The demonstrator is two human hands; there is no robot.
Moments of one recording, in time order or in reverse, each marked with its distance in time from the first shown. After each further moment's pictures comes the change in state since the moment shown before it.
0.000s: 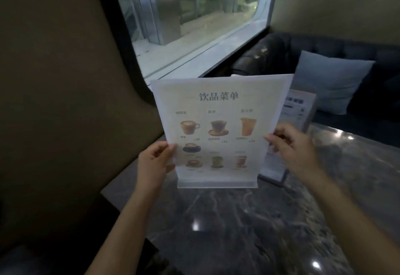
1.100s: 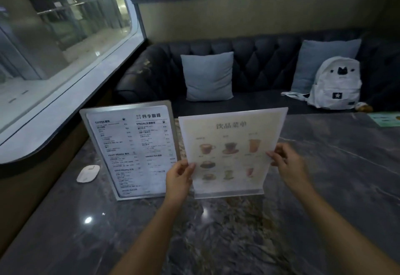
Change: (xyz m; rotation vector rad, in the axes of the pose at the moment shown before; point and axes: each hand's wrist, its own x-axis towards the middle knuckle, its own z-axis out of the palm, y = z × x) left_hand -0.045 -0.060 0.293 -0.043 -0.574 -0.146; right_hand -0.119 0.152 -0.197 -0.127 0.497 0.468
